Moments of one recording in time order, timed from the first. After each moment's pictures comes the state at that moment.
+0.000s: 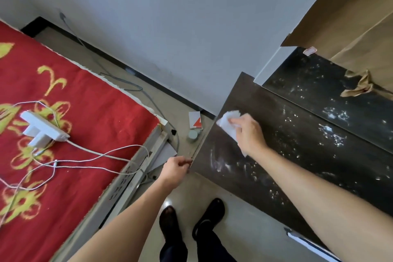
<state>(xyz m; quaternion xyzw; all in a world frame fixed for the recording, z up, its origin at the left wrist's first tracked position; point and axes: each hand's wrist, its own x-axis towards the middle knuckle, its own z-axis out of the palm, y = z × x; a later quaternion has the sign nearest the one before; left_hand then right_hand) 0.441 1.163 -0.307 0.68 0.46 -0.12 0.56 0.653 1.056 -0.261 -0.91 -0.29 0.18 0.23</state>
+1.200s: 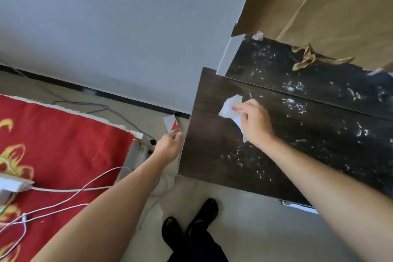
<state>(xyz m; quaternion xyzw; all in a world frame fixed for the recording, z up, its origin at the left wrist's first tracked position) 0.525 1.196 -0.283 0.75 0.38 -0.17 0.51 0.663 1.004 -0.216 -0.94 -0.22 0.04 0.27</state>
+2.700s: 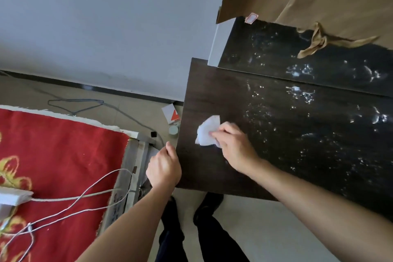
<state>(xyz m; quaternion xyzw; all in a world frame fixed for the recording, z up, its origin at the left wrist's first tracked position) 0.522 1.155 -0.291 0.80 0.49 -0.10 0.32 0.629 0.999 -0.277 -0.89 -0.34 0.10 0.27</state>
